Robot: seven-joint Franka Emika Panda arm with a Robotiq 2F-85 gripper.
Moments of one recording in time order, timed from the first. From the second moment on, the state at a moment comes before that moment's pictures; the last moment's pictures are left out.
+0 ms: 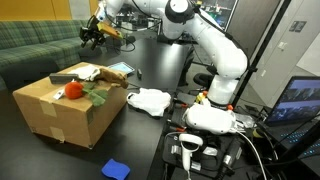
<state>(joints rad) -0.28 1.01 0.86 -0.69 2.51 4.21 -2.55</state>
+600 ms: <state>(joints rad) -0.35 0.97 0.87 -0.91 2.51 4.22 -2.51</state>
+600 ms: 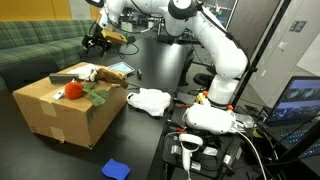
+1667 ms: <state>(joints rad) -0.59 0.88 0.95 -1.45 2.51 4.21 -2.00</state>
